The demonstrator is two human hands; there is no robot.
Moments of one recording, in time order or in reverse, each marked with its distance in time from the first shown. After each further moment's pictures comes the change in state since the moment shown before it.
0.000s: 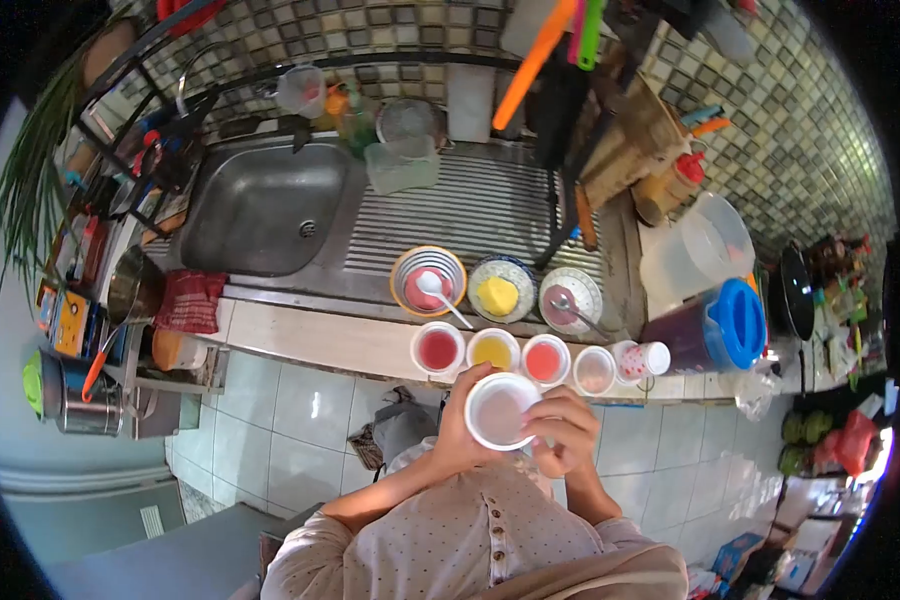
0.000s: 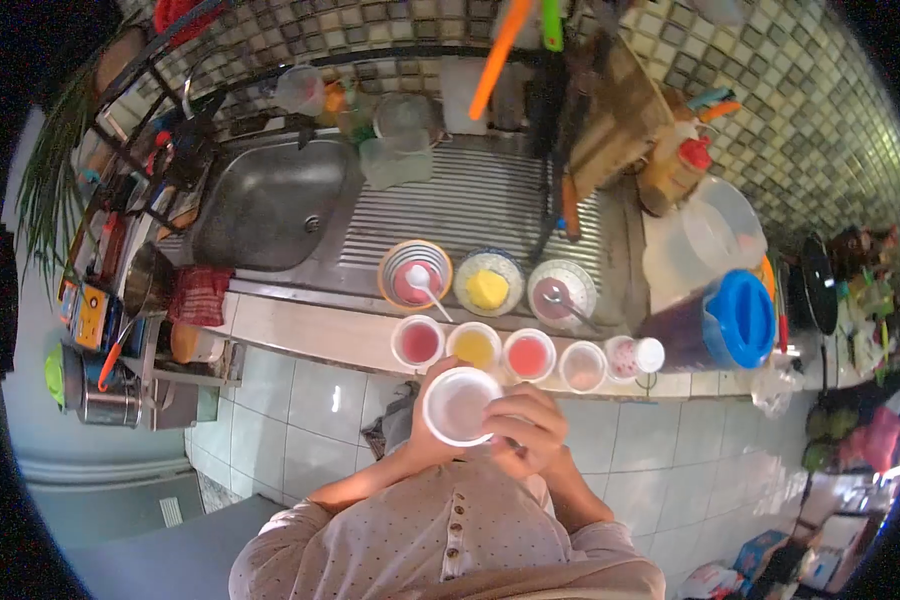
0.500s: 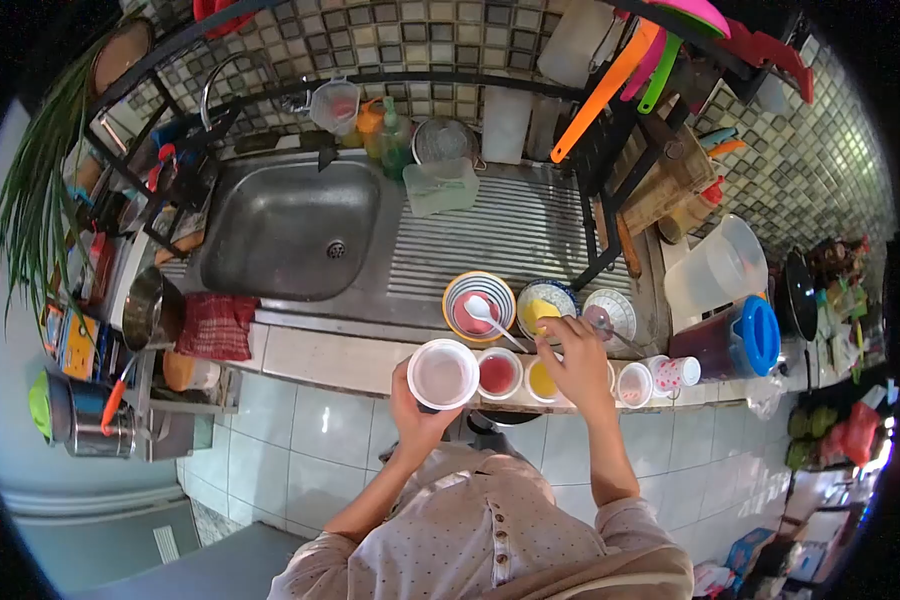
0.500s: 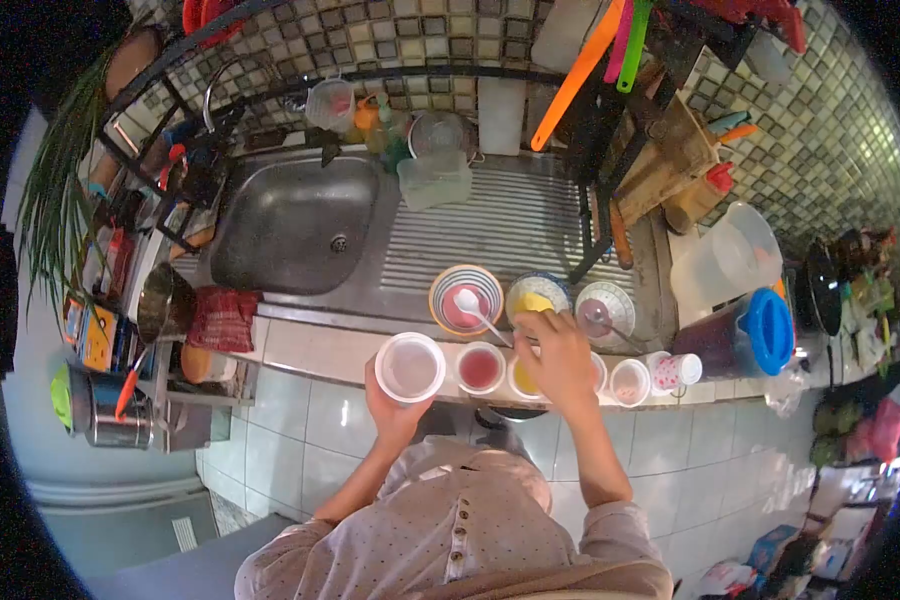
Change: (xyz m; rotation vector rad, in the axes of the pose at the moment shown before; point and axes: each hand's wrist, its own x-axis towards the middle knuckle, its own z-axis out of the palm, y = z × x) left_hand 0.037 0.018 -0.119 0.117 0.329 0.005; right_hand 0.065 0.057 0.061 -0.534 -0.227 0.408
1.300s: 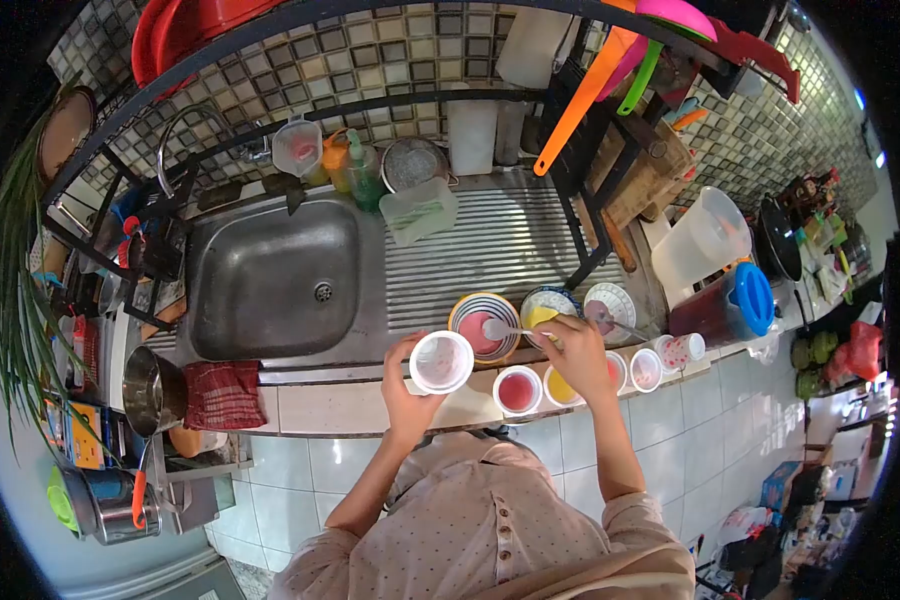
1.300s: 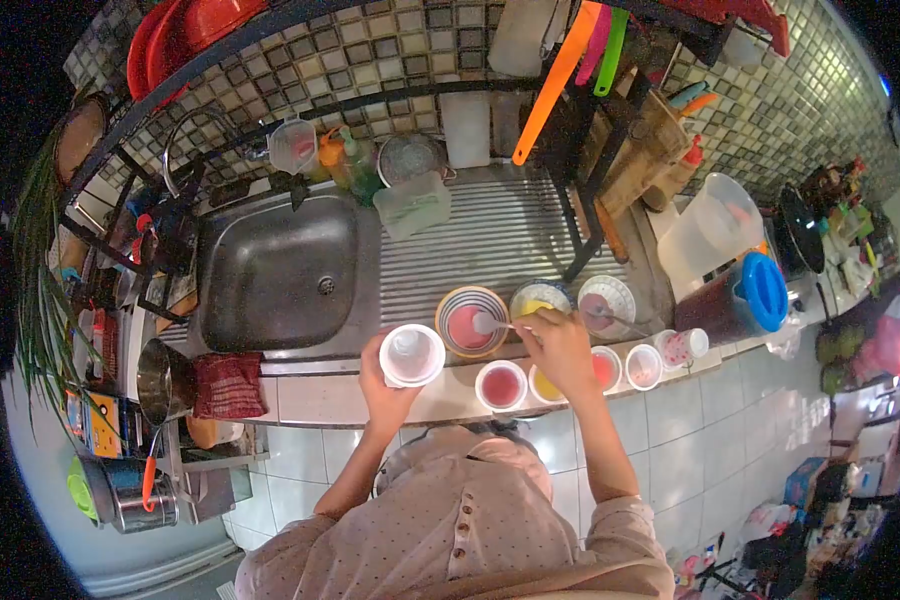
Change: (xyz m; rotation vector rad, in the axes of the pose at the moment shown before) left_hand 0.089 -0.023 -0.032 0.210 -0.208 0.203; right_hand 0.020 -0.006 0.021 -0.155 0.041 0.074
